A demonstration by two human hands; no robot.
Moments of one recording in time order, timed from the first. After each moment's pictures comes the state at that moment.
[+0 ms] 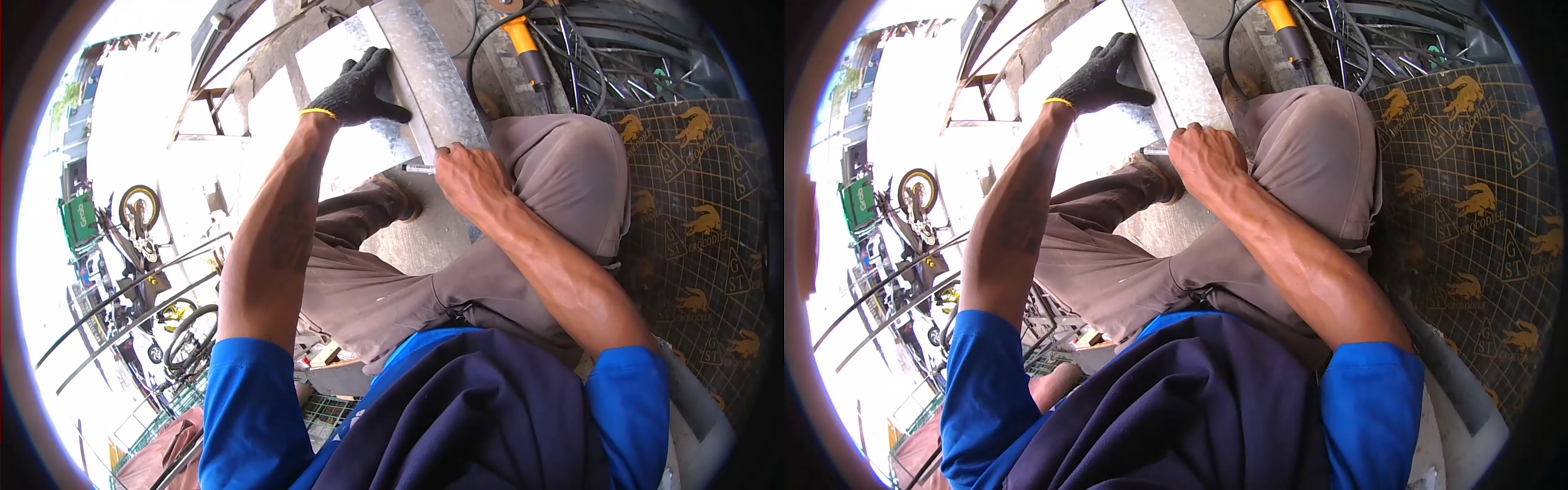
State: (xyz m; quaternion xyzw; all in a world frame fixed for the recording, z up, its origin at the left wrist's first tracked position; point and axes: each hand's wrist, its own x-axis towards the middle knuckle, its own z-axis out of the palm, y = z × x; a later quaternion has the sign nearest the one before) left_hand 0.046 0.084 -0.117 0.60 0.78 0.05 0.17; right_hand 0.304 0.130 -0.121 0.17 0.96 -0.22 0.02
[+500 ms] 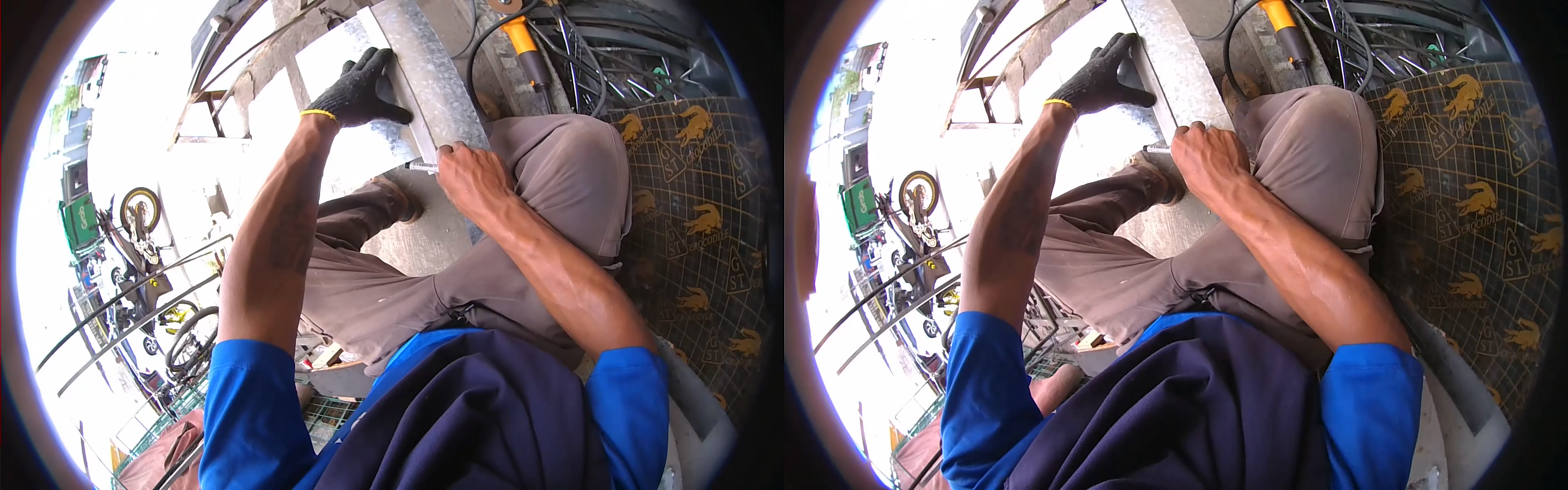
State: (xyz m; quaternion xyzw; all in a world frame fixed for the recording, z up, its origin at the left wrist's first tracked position) left_hand 0.041 0.088 -0.116 0.59 0.77 0.06 0.22; right_hand 0.304 0.131 -0.124 0.20 0.95 -0.25 0.02
